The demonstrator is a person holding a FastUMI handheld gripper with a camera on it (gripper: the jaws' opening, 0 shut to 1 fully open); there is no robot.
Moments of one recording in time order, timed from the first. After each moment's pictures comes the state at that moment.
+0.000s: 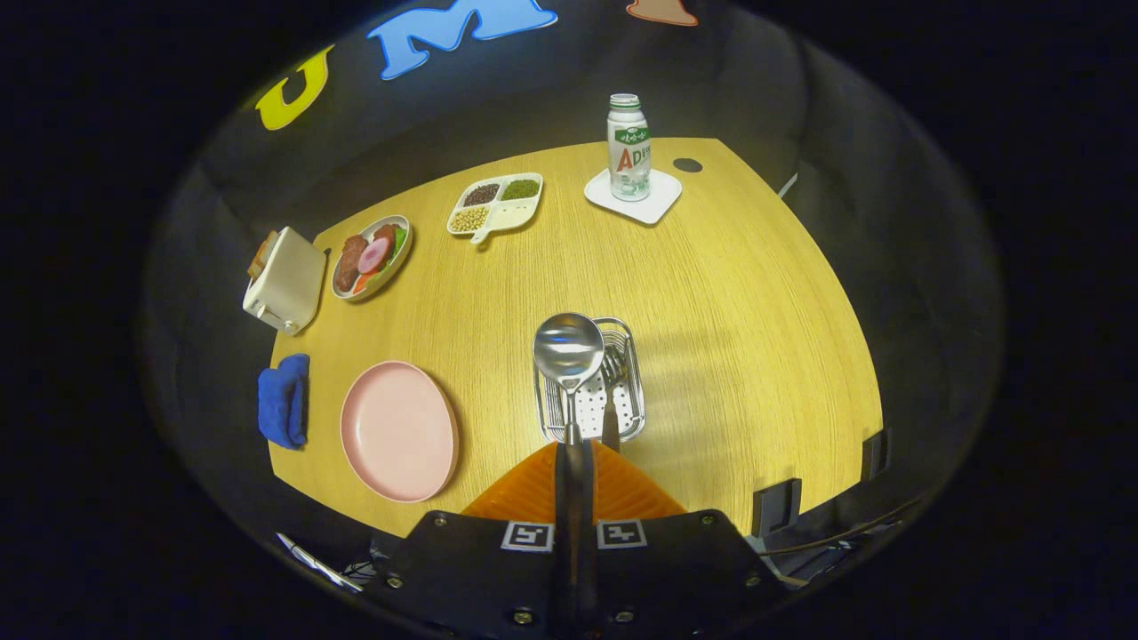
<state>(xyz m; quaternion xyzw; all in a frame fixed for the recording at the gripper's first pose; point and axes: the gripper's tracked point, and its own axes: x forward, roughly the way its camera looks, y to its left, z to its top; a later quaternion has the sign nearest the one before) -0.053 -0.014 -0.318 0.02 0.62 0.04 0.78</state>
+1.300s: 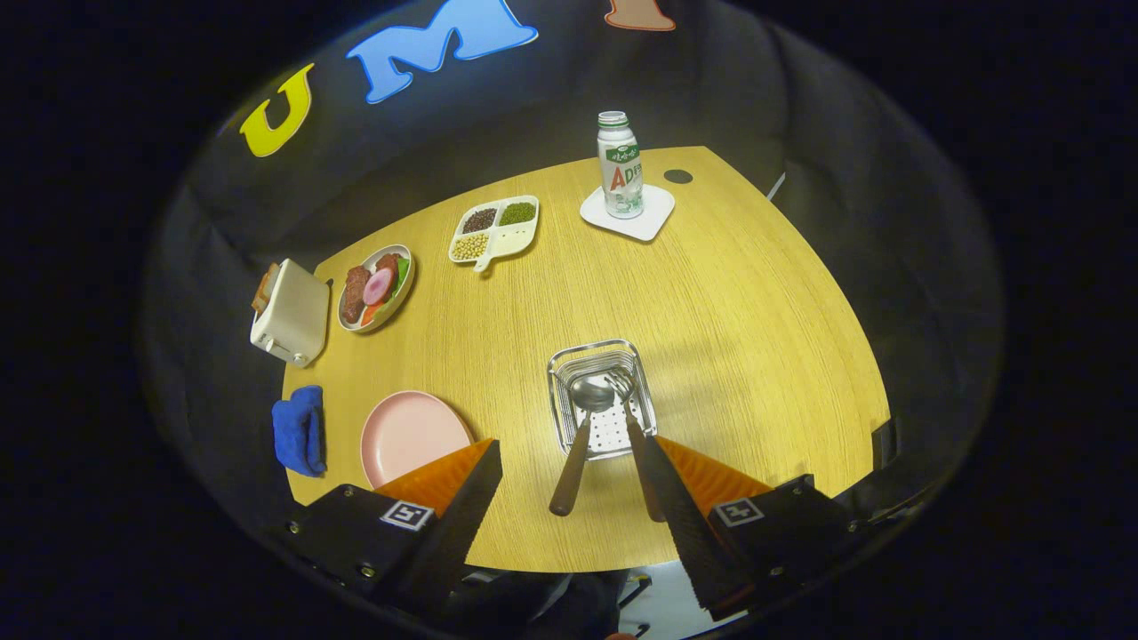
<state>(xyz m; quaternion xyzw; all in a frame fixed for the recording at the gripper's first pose) -0.036 -0.003 -0.297 0.06 0.59 0.02 0.81</state>
